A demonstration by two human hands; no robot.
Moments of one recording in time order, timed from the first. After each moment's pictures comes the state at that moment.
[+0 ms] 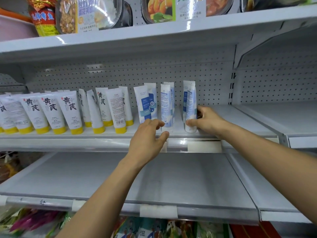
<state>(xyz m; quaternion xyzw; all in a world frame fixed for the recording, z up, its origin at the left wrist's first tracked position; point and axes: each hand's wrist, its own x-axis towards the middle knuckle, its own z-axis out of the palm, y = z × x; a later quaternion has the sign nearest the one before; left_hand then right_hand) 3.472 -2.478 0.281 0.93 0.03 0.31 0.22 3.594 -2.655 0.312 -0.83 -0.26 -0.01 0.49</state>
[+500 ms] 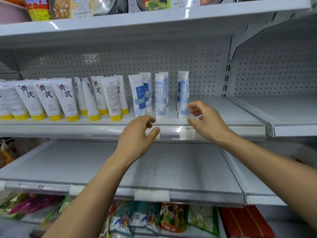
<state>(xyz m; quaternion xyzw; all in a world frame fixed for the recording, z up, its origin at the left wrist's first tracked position) 3.438 -2.485 0.271 0.92 0.04 0.32 0.22 3.539 -2.684 0.289 -0.85 -0.31 -0.16 0.40</state>
